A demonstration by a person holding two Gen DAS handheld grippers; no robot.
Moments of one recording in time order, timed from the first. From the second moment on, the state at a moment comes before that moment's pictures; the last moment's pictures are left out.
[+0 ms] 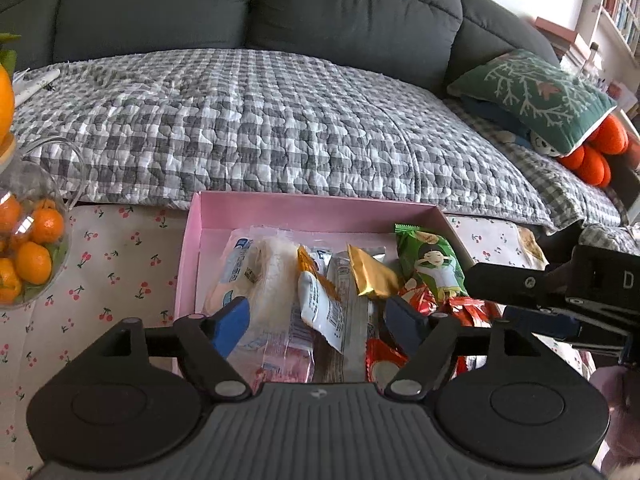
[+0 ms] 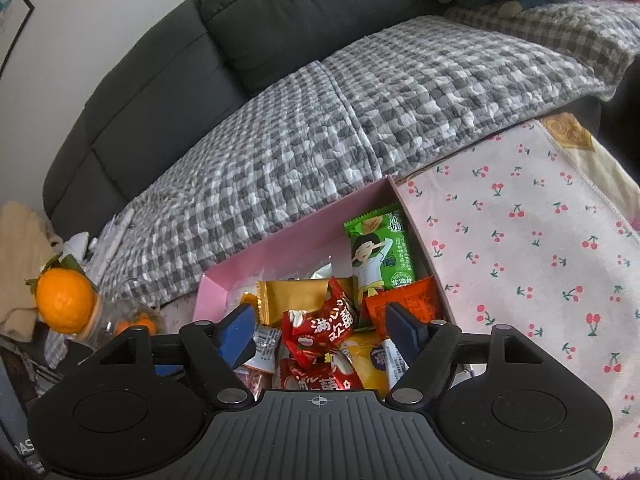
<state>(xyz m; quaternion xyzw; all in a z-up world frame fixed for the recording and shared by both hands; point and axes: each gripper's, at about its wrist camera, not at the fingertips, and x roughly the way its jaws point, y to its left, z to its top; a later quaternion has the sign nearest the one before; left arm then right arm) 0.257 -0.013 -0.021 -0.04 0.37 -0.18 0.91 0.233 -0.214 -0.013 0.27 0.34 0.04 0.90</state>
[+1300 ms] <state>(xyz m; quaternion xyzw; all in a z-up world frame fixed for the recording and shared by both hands) 0.154 0.017 -0.023 0.01 0.40 -0.16 0.90 0.129 -0.200 -0.004 0.03 0.38 0.03 0.92</state>
